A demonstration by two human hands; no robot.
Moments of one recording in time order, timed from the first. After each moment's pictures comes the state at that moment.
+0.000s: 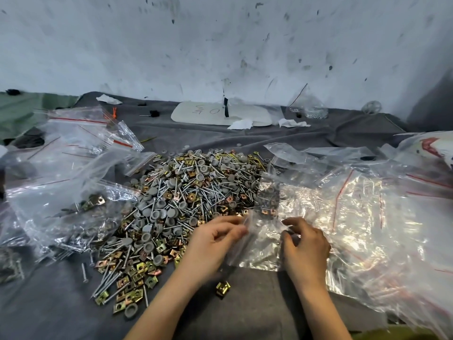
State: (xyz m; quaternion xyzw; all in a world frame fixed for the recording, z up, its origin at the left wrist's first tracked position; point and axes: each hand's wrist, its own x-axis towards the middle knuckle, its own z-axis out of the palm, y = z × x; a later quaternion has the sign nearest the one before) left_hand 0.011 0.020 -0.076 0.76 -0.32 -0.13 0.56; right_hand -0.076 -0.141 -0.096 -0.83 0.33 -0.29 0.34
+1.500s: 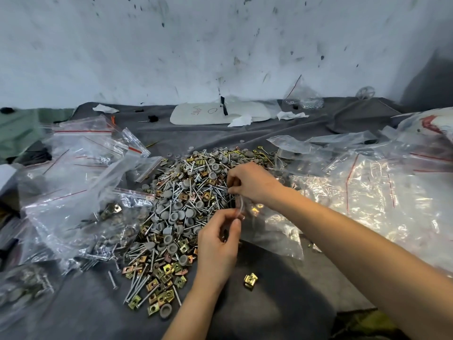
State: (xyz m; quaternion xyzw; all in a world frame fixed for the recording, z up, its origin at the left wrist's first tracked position) left_hand 0.013 0.035 -0.096 0.71 -0.30 0.06 0.63; right_hand 0.054 -0.116 -0.021 -0.98 0.04 -0.05 0.18
